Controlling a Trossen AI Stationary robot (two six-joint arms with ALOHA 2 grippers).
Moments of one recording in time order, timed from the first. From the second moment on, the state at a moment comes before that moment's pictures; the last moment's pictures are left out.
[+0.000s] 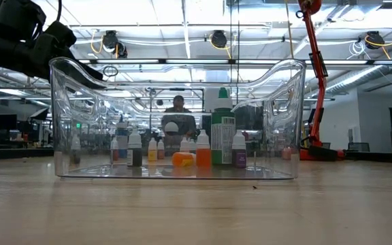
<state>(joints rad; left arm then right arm) 0.29 0.46 0.12 0.16 0.07 0.02 0.73 1.35 1.17 -1.20 -0.33 2.21</state>
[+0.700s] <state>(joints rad) 0.29 0.46 0.12 0.16 0.07 0.02 0.88 1.54 1.15 -1.21 -0.32 2.34</state>
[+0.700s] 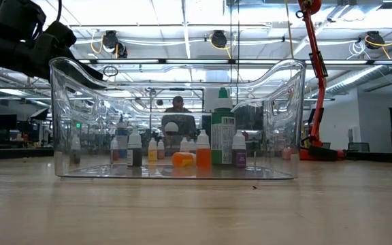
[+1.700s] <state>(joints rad) 0.29 0.46 0.12 0.16 0.07 0.02 0.88 1.53 1.13 -1.24 -0.37 2.33</state>
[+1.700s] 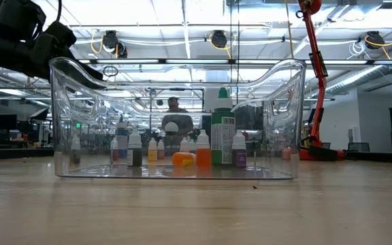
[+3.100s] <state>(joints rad) 0.29 0.46 0.12 0.16 0.07 0.02 0.90 1.53 0.98 -0.97 -0.37 2.32</state>
